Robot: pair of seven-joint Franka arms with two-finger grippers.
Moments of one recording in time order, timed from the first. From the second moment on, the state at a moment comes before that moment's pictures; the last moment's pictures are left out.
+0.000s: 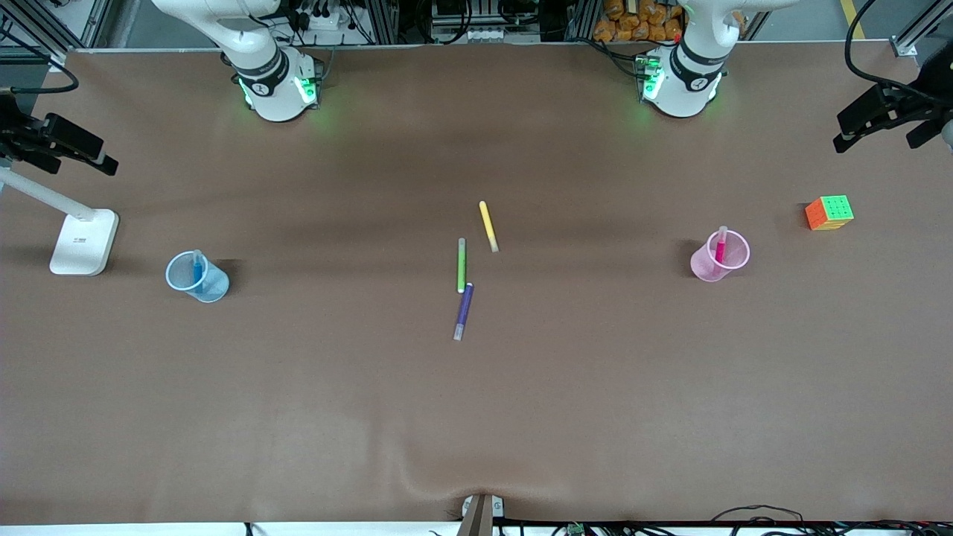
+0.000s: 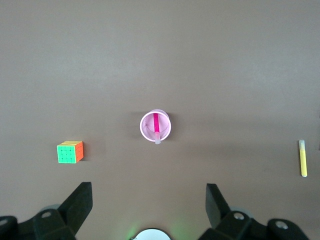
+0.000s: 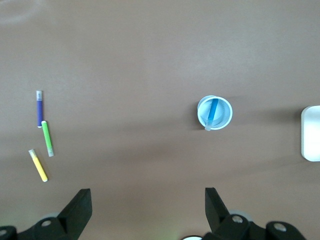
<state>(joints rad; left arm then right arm) -0.03 -0.13 -0.02 -1.58 0.04 1.48 -0.10 0.00 -0.08 -0.07 -1.58 0.11 1.46 0.05</state>
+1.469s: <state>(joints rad) -0.03 -0.13 -0.02 -1.60 0.05 1.48 -0.10 0.00 -0.08 -0.05 -1.59 0.03 1.48 -0.03</state>
